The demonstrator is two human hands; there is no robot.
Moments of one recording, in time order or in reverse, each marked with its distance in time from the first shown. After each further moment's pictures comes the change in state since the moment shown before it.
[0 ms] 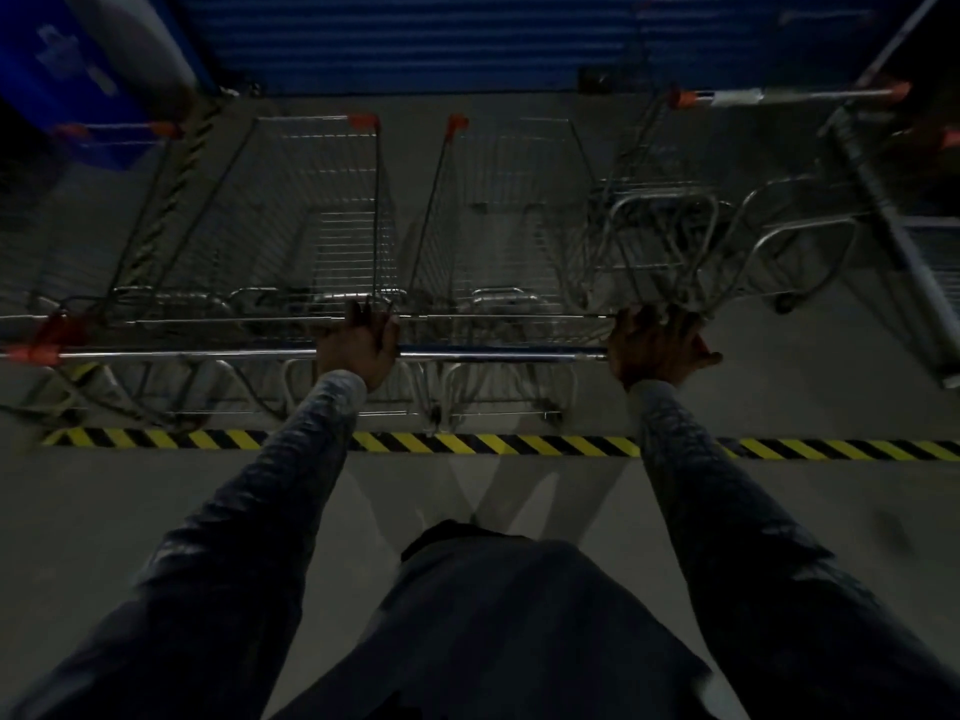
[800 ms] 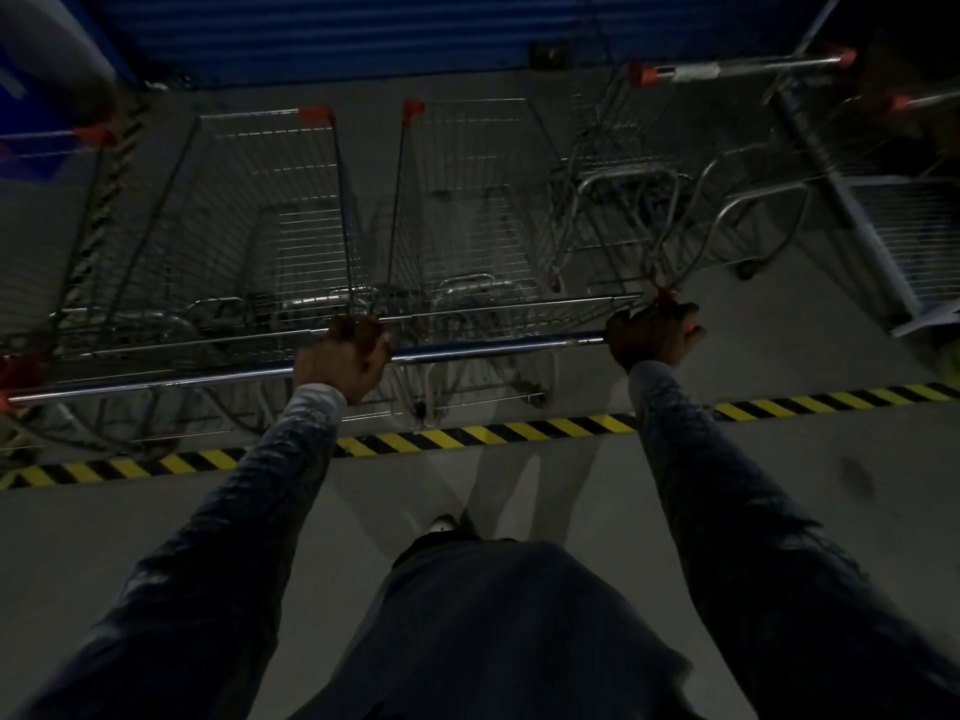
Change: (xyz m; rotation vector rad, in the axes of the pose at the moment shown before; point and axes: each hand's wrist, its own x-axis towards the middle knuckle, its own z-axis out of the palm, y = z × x) left_hand 0.004 -0.009 -0.008 0.074 0.029 0.179; right_hand 0.011 0.003 0.001 0.064 0.053 0.107
